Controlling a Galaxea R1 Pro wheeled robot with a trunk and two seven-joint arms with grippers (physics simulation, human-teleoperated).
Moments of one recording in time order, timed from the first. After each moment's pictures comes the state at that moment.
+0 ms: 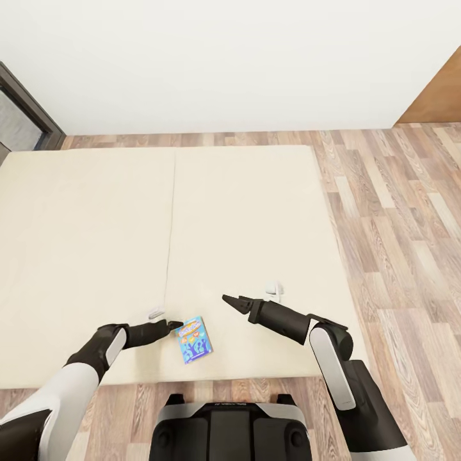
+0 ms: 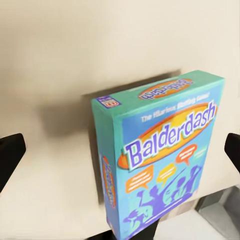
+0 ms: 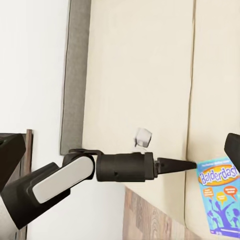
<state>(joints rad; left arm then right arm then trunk) -0.83 0.10 0.24 -0.41 0.07 0.55 -0.60 -0.45 0.07 0.11 -1.53 -0.58 0.80 0.53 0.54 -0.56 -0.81</state>
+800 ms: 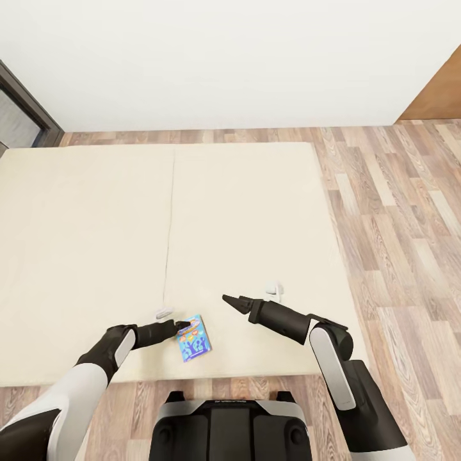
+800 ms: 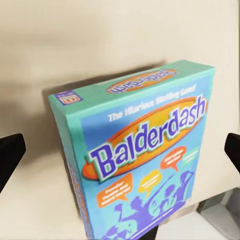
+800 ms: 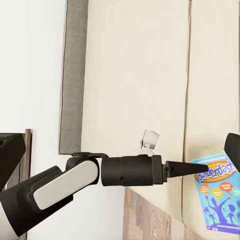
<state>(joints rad) -0.83 0.06 0.24 -0.40 0.07 0.49 -0.58 -0.45 0.07 0.11 -1.53 -0.58 0.80 0.53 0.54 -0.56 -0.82</state>
